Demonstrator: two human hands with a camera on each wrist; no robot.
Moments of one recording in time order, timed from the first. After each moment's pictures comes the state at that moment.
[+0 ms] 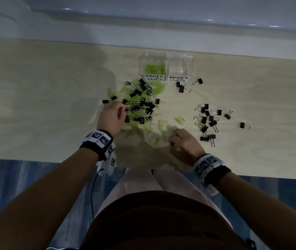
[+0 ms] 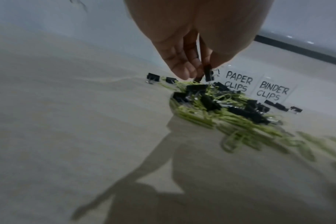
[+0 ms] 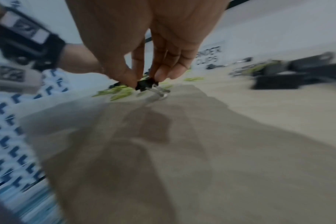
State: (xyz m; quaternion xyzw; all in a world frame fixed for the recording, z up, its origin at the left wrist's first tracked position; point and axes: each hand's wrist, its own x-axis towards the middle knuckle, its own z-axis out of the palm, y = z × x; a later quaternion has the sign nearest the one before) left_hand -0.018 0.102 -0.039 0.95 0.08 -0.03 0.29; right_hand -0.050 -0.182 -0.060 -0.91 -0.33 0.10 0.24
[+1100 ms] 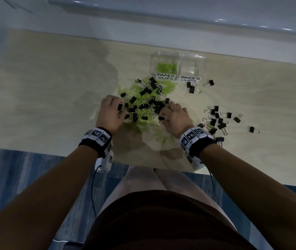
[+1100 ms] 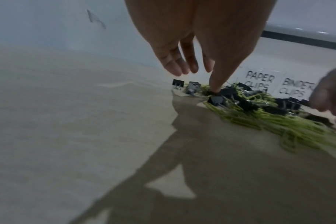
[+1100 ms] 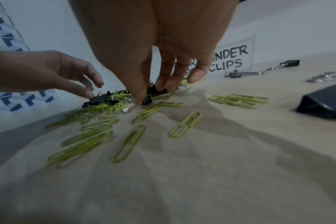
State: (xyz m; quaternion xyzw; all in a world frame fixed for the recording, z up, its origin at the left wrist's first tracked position) left_hand -0.026 0.135 -0.045 0.96 0.08 -0.04 0.27; right_hand 0.018 -0.107 -0.039 -0.94 -0.23 0.19 0.15
